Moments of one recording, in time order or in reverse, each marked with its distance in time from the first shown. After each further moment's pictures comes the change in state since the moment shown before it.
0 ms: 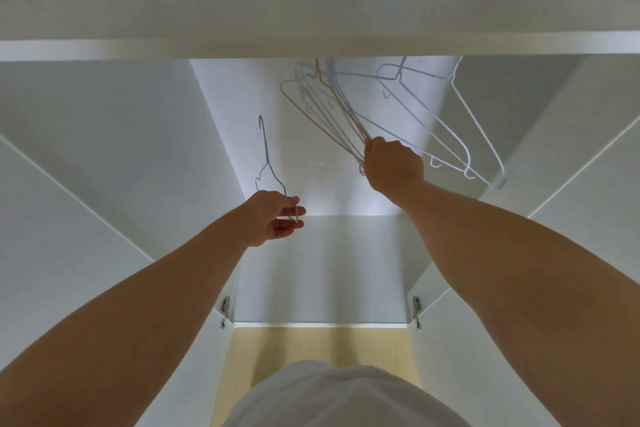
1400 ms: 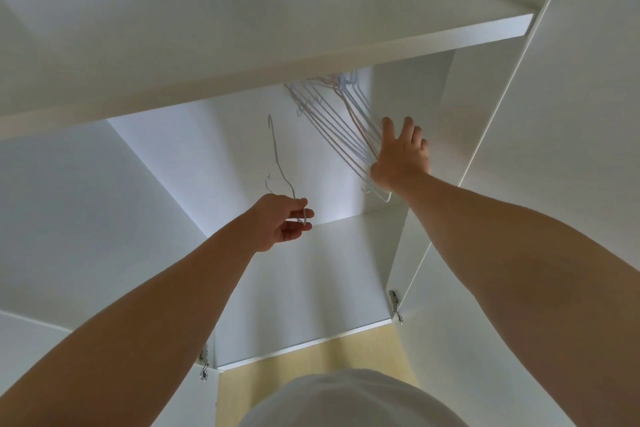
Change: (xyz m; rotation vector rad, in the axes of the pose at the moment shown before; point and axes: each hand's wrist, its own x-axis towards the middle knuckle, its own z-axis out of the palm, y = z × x) left_hand 0.028 0.039 0.125 0.169 -0.174 0.067; right_hand 0.001 0.138 -0.025 -0.104 -0.184 0.350
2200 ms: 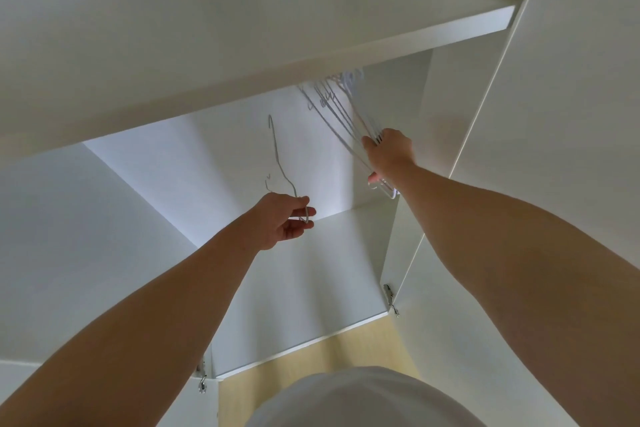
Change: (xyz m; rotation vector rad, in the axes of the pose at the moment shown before) left_hand 0.025 0.015 0.024 0.057 -0.051 -0.030; right_hand 0.018 0.014 -0.005 0.762 -0.135 0.272
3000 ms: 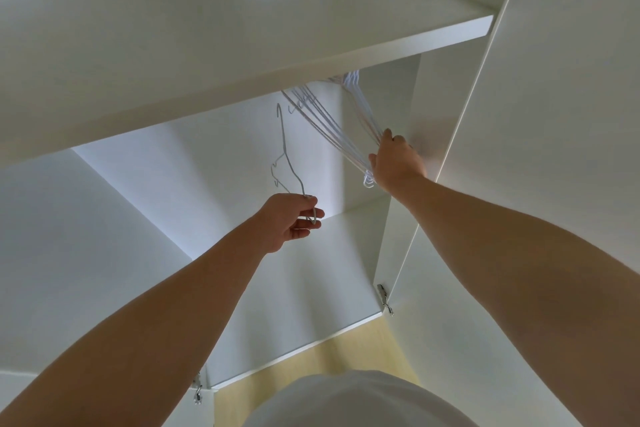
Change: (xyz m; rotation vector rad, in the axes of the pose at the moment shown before) left_hand -0.020 -0.002 0.008 0.029 -0.087 0.090; right_hand -0.030 0.011 -0.010 -0.547 0.075 -0.125
